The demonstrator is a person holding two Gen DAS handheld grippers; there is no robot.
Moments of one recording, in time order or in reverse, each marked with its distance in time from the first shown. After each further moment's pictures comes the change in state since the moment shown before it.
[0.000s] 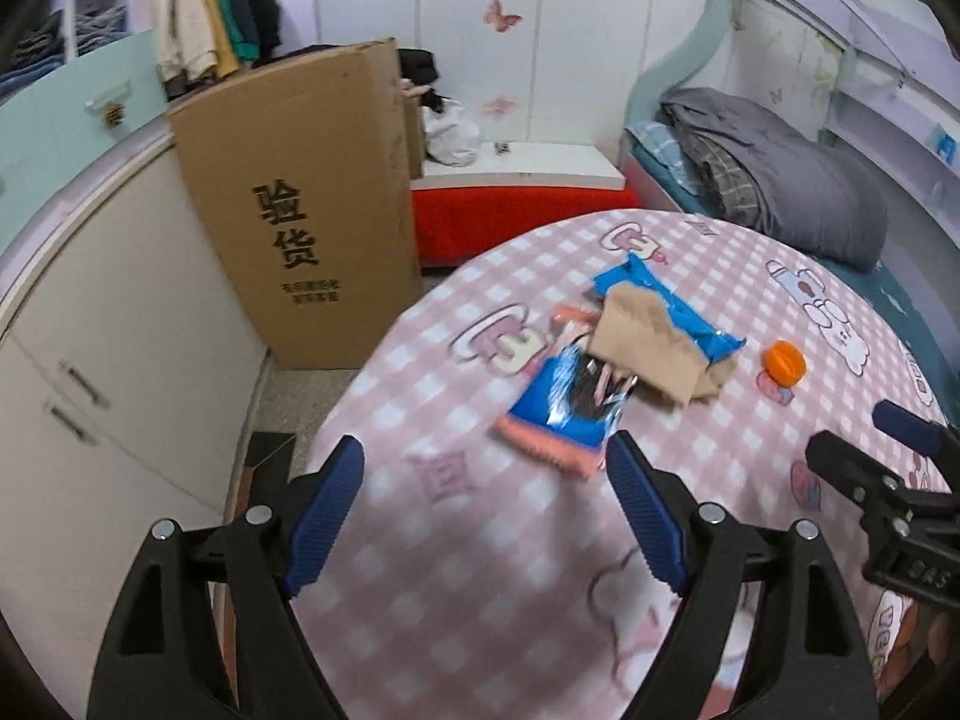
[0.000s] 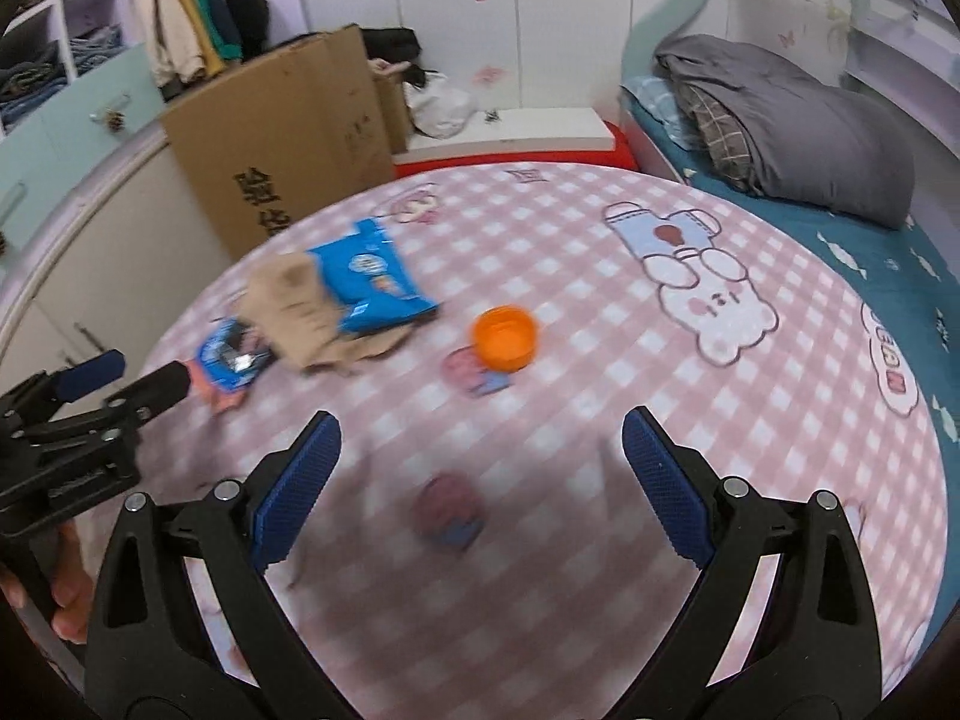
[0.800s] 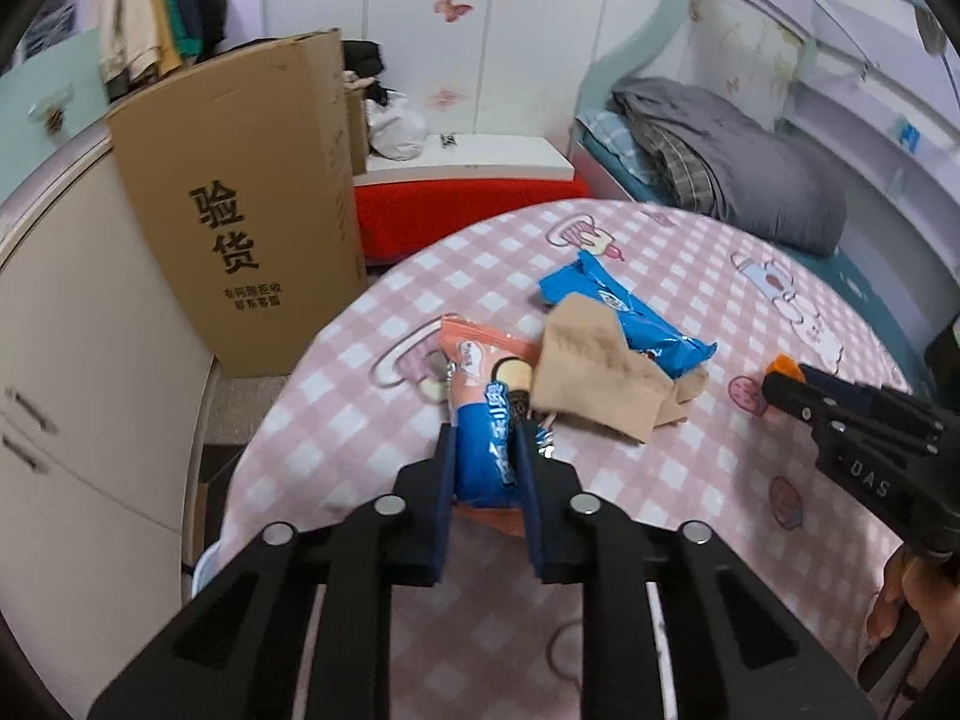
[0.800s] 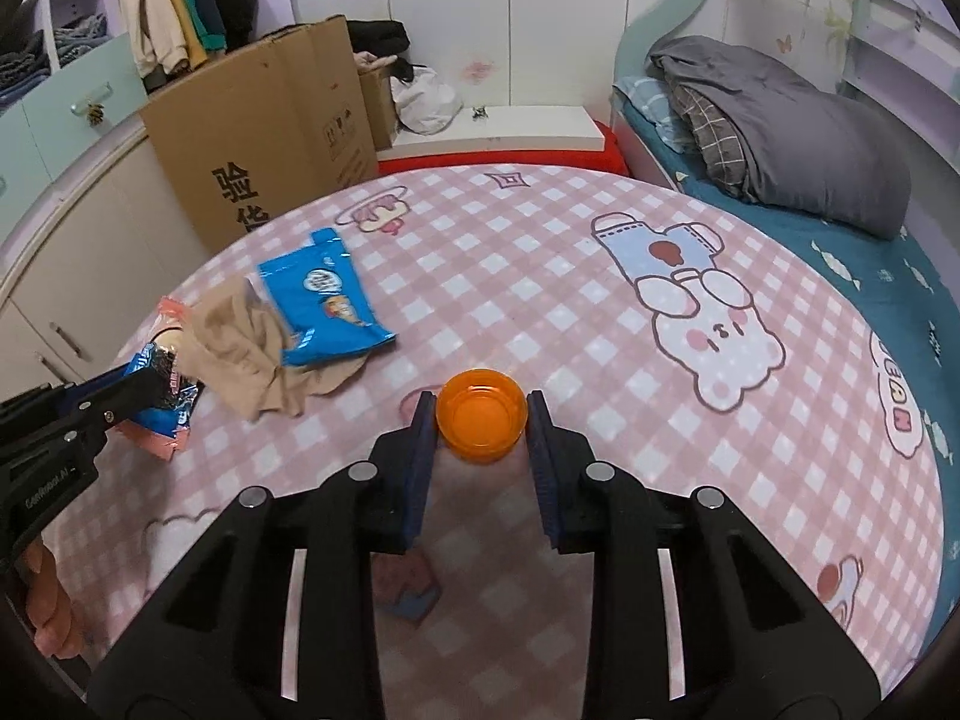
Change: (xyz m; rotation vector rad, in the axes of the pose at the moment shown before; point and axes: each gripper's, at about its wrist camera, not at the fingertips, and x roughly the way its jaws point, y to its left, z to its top) left arm 0.019 -0.007 0.006 0.015 0.004 -0.120; right arm 0.010 -0.005 0.009 -0.014 -0.009 -0.008
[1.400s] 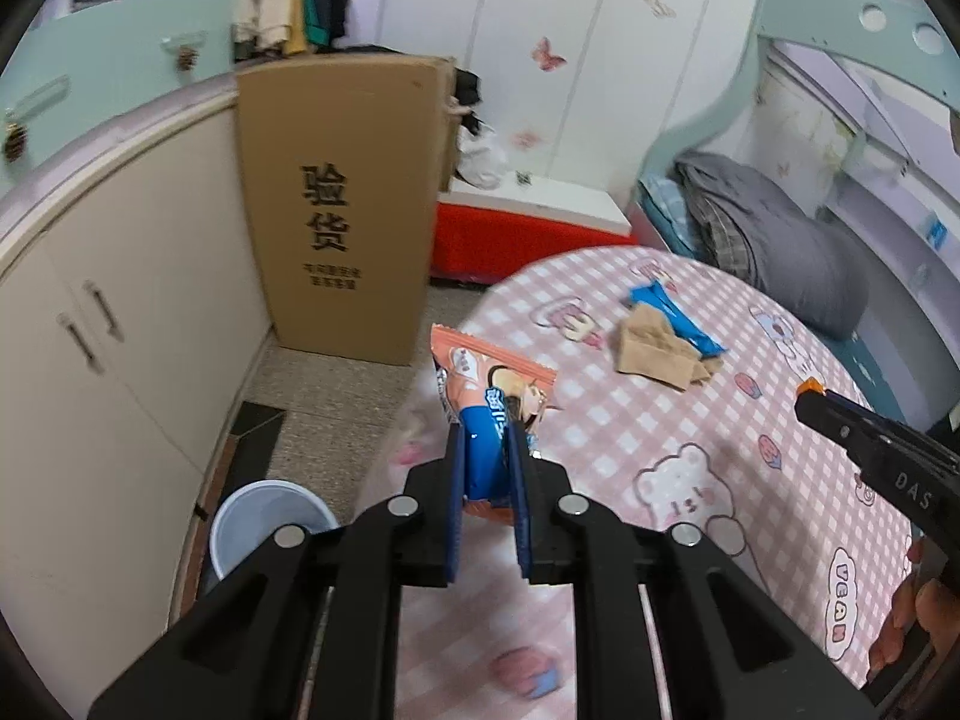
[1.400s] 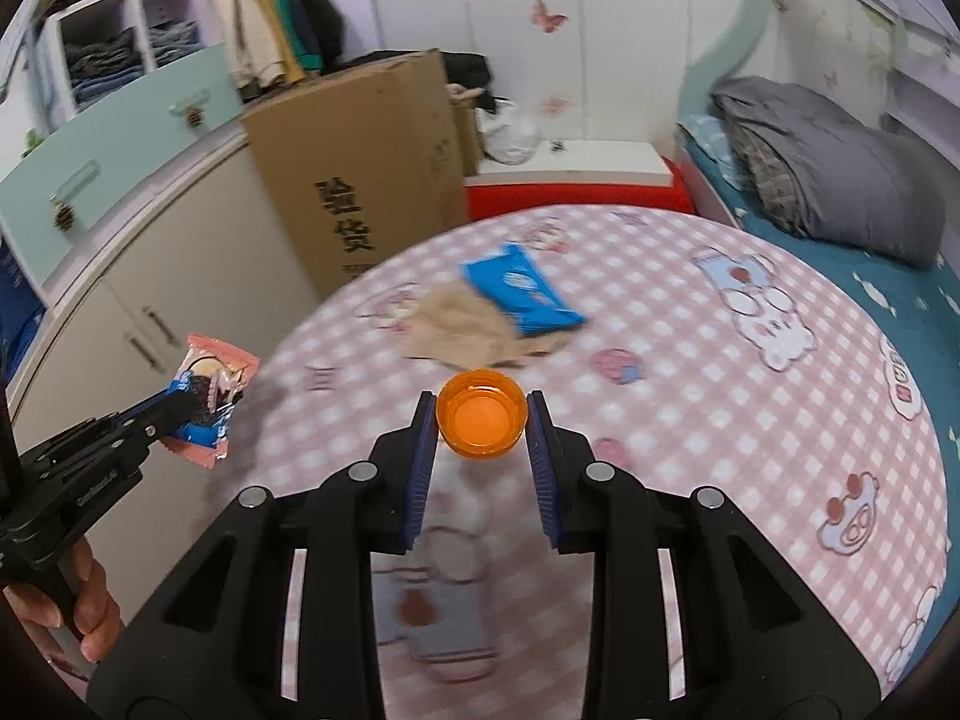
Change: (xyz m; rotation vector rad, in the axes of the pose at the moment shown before) left arm -0.103 0.068 -0.060 -0.191 -0.103 0.071; right arm -0.083 0.095 -0.022 -0.088 -0.062 0.152
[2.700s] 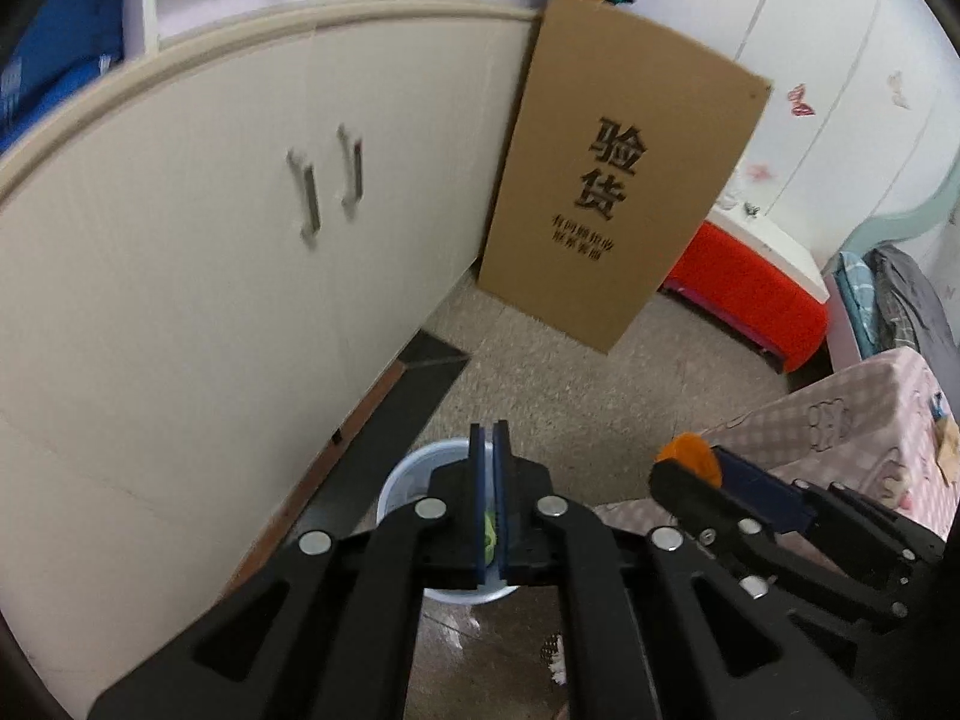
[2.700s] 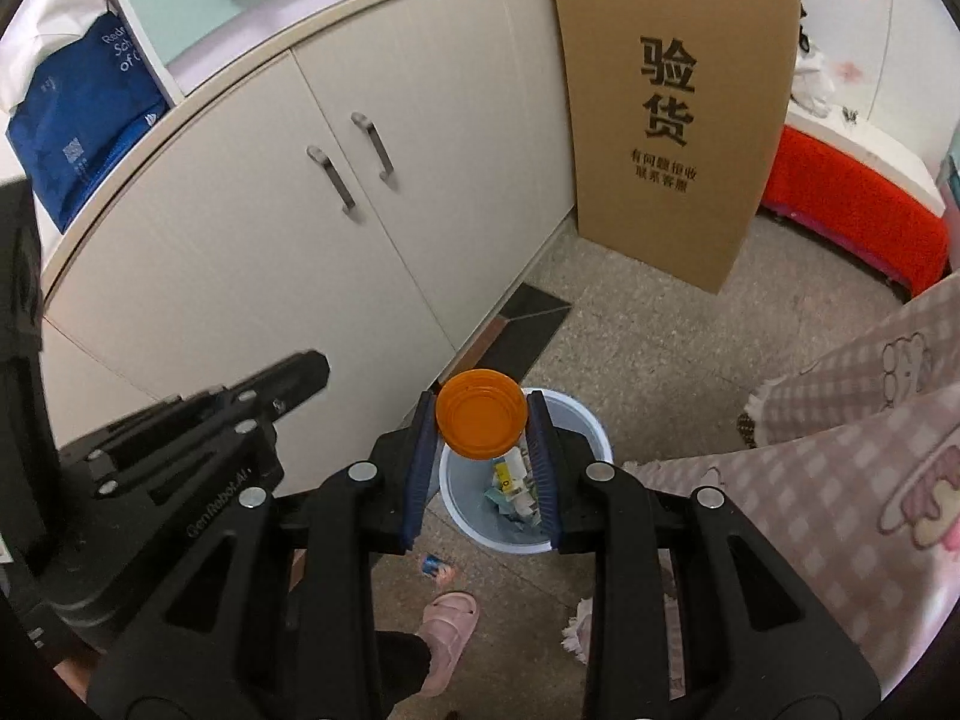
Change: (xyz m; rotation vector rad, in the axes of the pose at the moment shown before) left arm 0.041 0.282 -0.038 -0.359 0.097 0.273; right arm 0.193 0.307 -0.045 -0.272 0.294 0.355
